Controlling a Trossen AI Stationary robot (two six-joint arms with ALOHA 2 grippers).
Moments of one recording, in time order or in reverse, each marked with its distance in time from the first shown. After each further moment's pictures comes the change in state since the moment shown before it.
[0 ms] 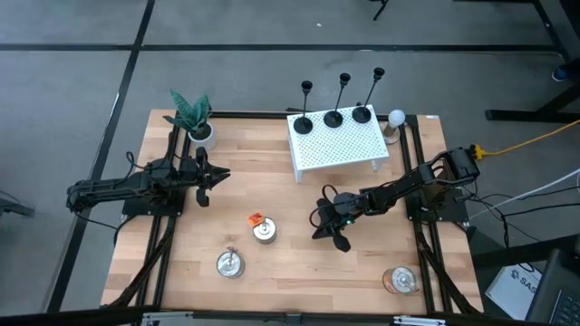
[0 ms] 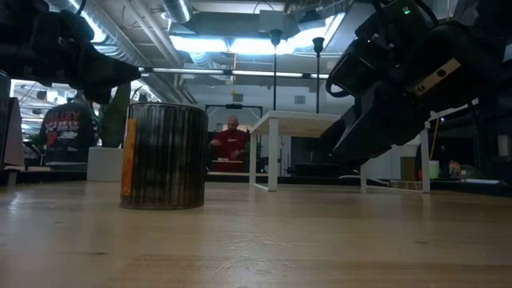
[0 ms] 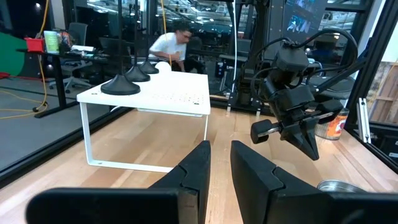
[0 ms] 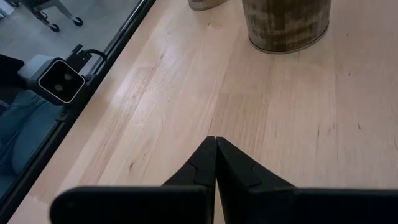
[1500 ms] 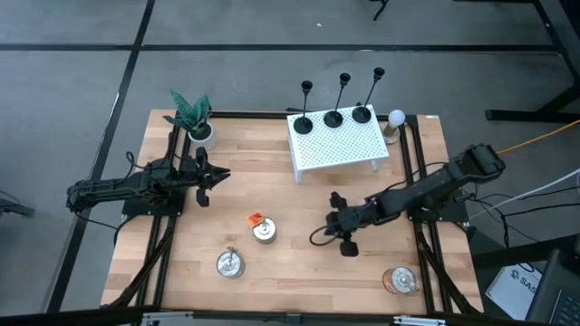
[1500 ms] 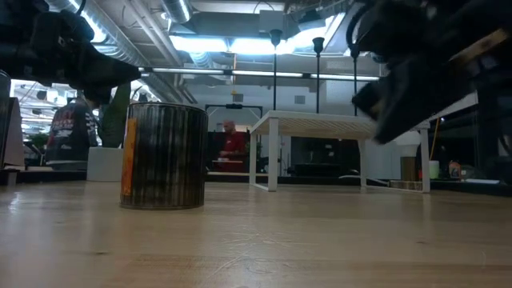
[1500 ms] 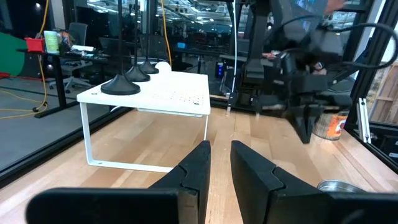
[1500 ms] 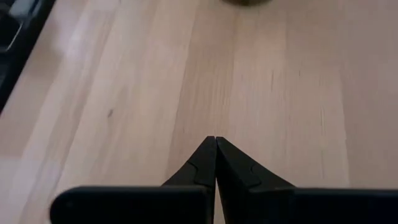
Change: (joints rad) left arm 0.000 0.000 0.000 0.000 0.000 0.000; right arm 0.163 -0.225 0.158 -0.687 0.342 -0.007
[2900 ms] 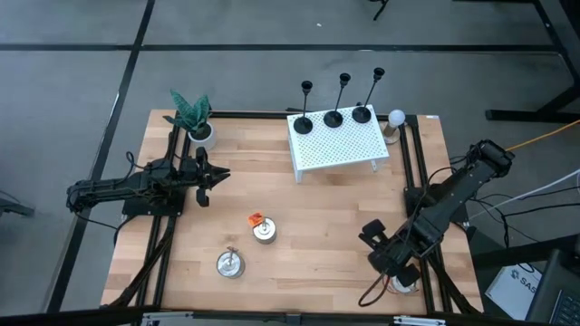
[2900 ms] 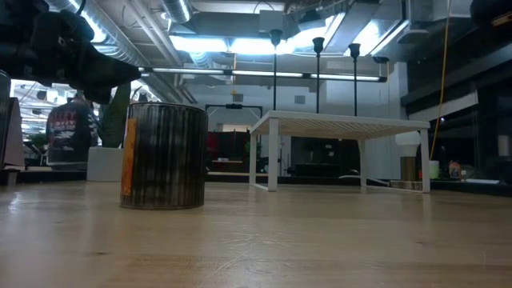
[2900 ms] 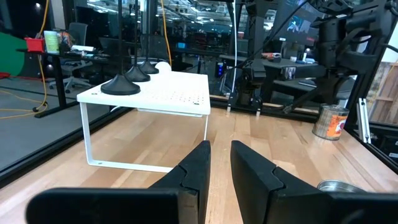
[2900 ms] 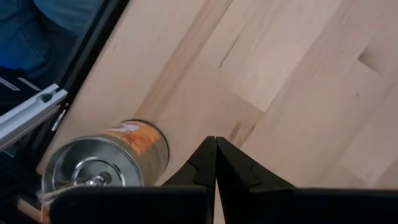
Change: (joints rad) left arm 0.000 0.000 0.000 0.000 0.000 0.000; right arm 0.418 -0.100 0.329 -0.848 -0.054 -0.017
